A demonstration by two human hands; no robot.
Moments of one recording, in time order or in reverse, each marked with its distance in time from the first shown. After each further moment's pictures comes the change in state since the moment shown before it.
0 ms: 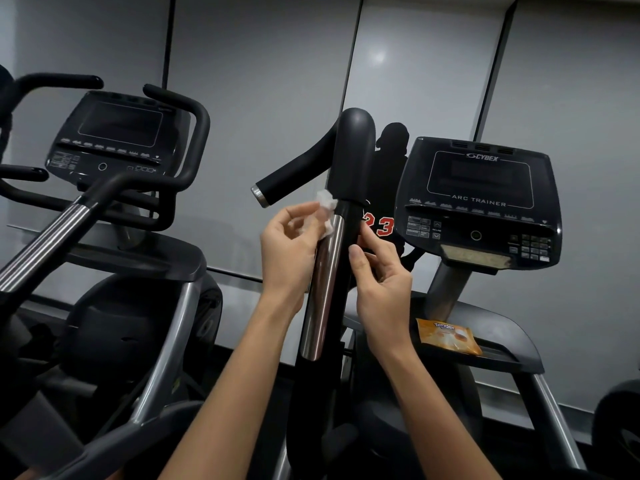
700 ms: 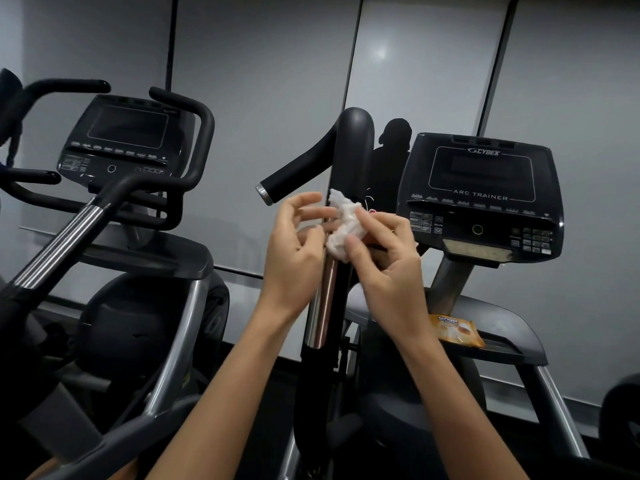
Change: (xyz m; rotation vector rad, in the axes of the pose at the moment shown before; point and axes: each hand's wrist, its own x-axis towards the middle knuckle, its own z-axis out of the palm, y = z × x) left_hand -0.025 0.015 -0.009 0.159 -0.168 0.213; right_hand 0.001 -0.024 -0.007 -0.239 -0.088 -0.182
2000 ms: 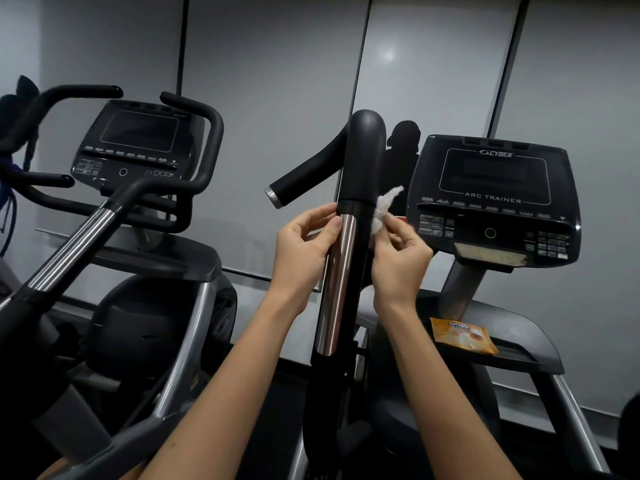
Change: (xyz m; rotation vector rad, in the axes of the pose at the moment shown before) left_hand 0.022 -0.019 -0.002 -0.118 -0.006 -0.228; right_hand 0.028 0.026 0.022 0.176 0.388 0.303
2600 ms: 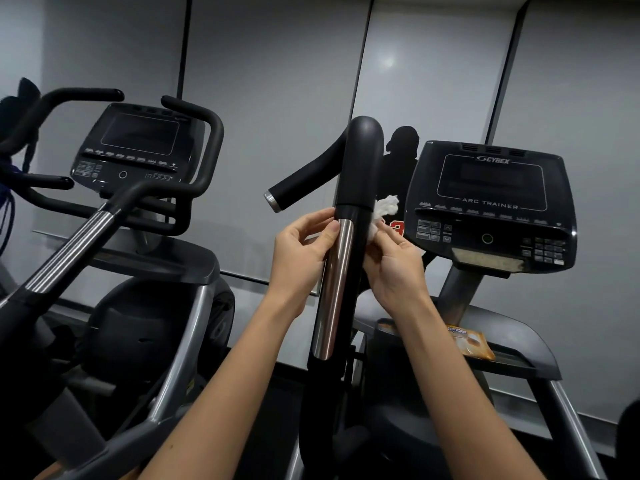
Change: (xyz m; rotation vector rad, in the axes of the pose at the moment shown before) left_hand 0.002 -0.002 0.000 0.024 0.002 0.010; right_hand 0.014 -0.011 -0.005 0.485 -0.221 0.488
